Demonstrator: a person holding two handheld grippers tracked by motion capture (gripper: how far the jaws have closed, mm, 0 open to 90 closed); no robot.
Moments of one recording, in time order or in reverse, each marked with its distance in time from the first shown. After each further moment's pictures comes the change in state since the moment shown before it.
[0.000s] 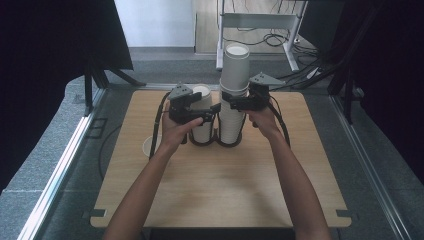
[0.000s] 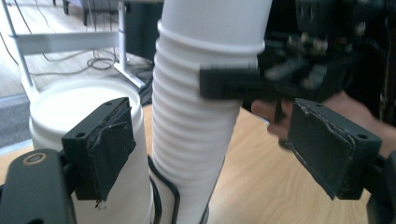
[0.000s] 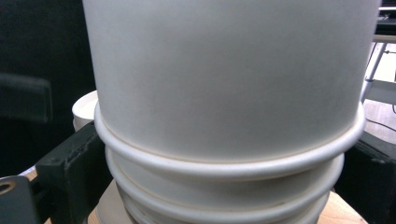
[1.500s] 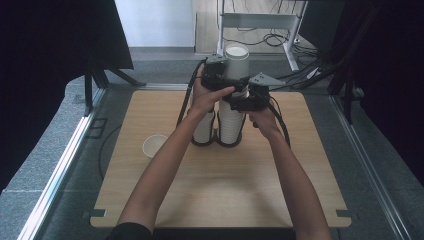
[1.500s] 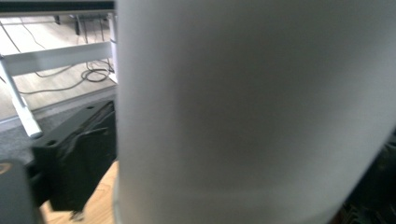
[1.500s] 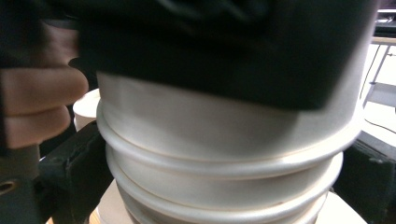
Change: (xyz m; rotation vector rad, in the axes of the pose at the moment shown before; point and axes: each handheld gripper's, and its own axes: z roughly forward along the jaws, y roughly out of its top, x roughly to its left) left arm 0.000 0.061 0.100 0.048 -0.019 0.079; right arm 0.001 0.000 -0.002 0.003 0.012 -0.016
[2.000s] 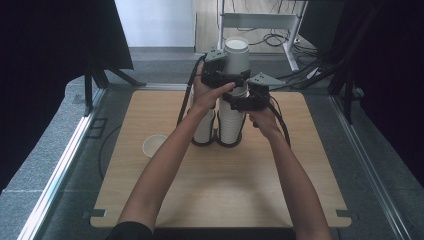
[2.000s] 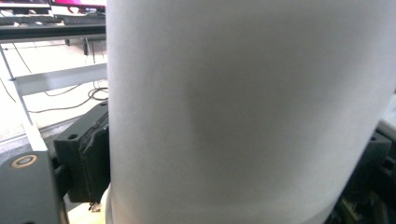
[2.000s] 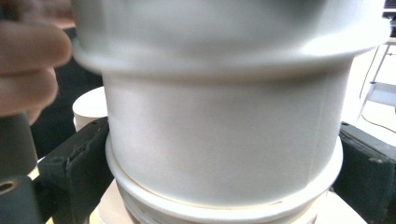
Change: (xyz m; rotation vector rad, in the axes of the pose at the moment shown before) left arm -0.005 0.013 -0.009 -0.092 0.023 0.004; right arm -0.001 0.000 0.001 0.000 -0.003 0.004
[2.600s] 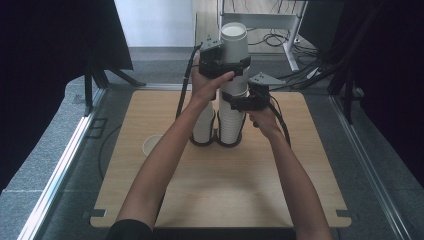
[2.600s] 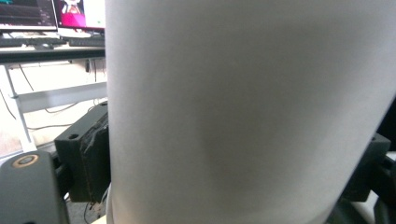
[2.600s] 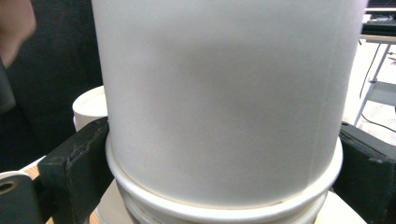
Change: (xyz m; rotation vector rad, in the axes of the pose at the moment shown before) left arm 0.001 0.030 -0.012 -0.089 -0.001 -0.012; right arm -0.001 0.001 0.000 0.001 0.001 -0.002
